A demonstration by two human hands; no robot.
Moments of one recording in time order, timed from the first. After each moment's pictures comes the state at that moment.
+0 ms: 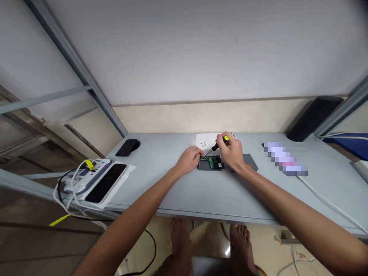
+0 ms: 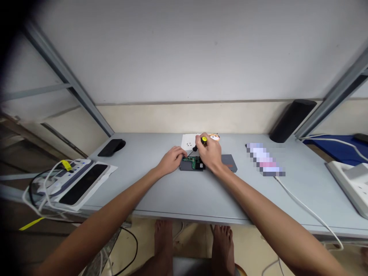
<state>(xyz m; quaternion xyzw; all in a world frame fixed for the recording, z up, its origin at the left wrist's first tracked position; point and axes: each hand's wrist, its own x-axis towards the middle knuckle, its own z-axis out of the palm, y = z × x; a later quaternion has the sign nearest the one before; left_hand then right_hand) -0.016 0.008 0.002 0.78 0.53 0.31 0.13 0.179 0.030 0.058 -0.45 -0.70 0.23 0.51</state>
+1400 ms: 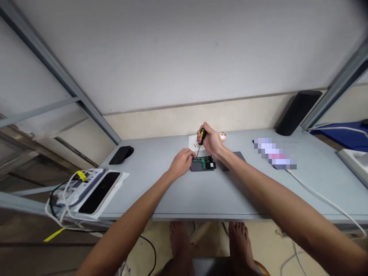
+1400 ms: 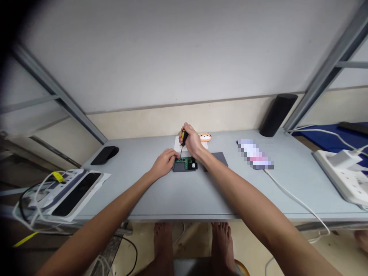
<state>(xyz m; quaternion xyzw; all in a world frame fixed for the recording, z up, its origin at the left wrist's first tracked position) -0.016 0.006 0.004 0.79 0.54 0.29 0.10 0.143 0.060 0.080 -0.24 -0.43 0.70 0.52</state>
